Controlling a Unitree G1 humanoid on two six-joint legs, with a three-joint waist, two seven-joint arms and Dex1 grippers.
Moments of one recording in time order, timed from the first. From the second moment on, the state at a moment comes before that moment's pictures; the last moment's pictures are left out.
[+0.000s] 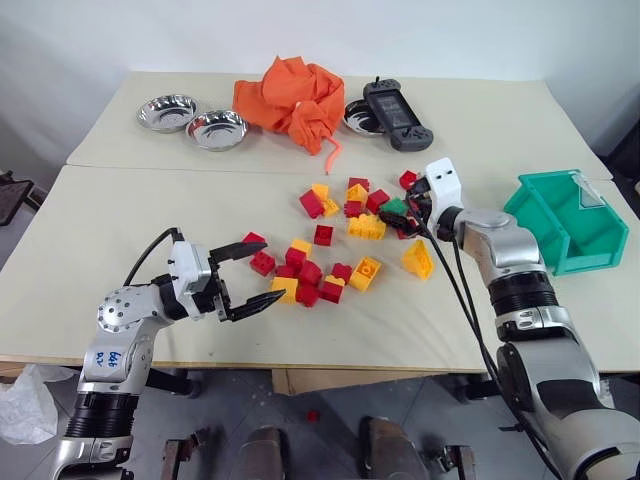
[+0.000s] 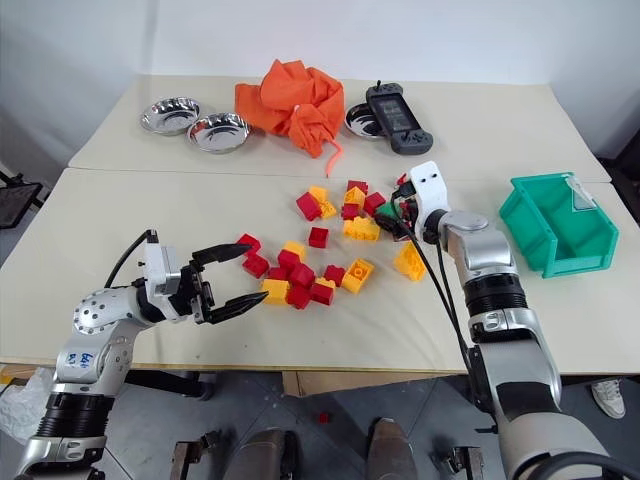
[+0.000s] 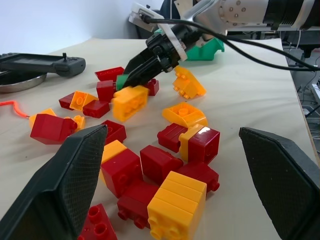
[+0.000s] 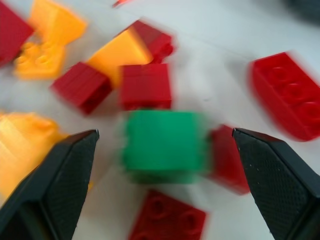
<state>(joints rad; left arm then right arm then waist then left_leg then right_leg) -0.26 0.54 0.10 -0.03 -0.47 0.00 -1.03 -0.92 -0.42 0.05 0.58 0.14 0.55 0.63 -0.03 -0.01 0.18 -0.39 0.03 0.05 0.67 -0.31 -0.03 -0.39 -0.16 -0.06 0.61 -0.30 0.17</state>
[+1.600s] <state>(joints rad) -0.58 0.31 -0.07 0.21 -0.42 -0.01 -1.09 -0.50 -0.81 -0.46 0.42 0.22 0.37 0.51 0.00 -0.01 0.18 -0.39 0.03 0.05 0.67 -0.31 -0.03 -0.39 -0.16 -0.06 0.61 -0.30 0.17</state>
